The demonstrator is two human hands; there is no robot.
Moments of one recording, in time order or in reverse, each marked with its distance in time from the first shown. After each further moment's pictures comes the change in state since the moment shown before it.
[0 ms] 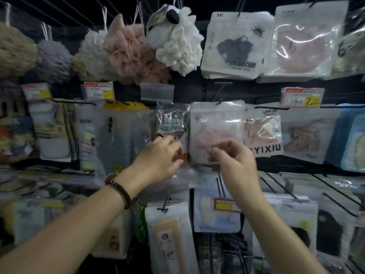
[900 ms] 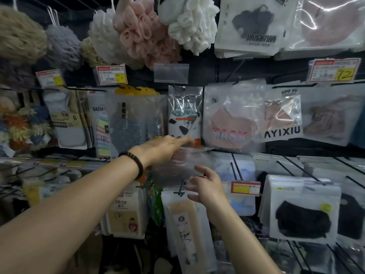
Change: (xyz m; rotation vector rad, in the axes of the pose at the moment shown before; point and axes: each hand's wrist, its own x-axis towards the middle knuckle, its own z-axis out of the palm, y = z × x) left_hand -0.002 -0.046 0.005 0.036 -0.409 0.124; right_hand -0.040 0.084 0.087 0.211 -0.189 0.602
